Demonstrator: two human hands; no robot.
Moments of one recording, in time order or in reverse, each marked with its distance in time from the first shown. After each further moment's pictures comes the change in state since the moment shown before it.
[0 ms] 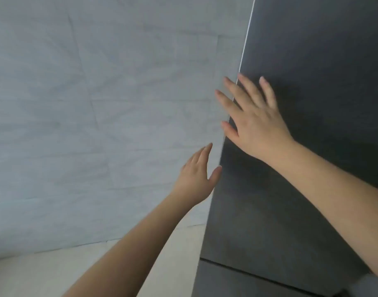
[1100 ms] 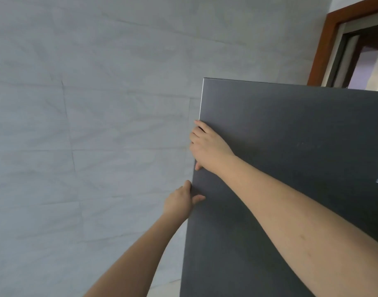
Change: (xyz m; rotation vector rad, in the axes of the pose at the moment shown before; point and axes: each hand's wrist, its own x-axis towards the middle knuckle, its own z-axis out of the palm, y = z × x) left_hand 0.072 0.025 0.013 0.112 -0.057 -0.142; right_hand 0.069 0.031 -0.025 -0.418 -0.378 -0.294
